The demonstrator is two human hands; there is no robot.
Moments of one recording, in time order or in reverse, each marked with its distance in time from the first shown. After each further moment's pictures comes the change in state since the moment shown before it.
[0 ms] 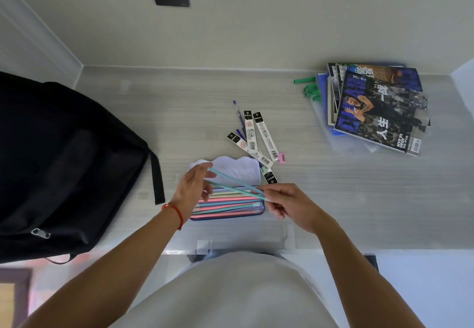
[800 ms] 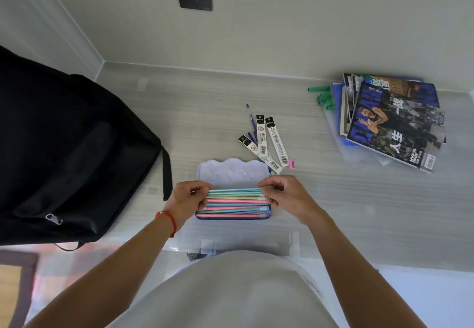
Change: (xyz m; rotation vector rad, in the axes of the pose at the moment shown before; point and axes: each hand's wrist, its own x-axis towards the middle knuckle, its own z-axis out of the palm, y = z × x) left_hand -0.011 -0.036 -0.039 0.301 0.027 0.073; right_hand 0.034 -0.019 0.010 -0.259 0.185 0.025
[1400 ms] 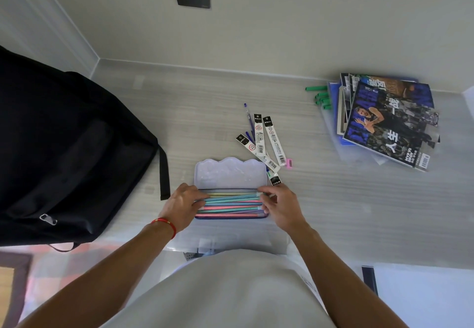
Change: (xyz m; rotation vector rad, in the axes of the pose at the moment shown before) left_hand 0.014 -0.047 -0.004 0.692 0.033 0.368; right_hand -0.005 0.038 0.029 -0.188 0.288 -0.077
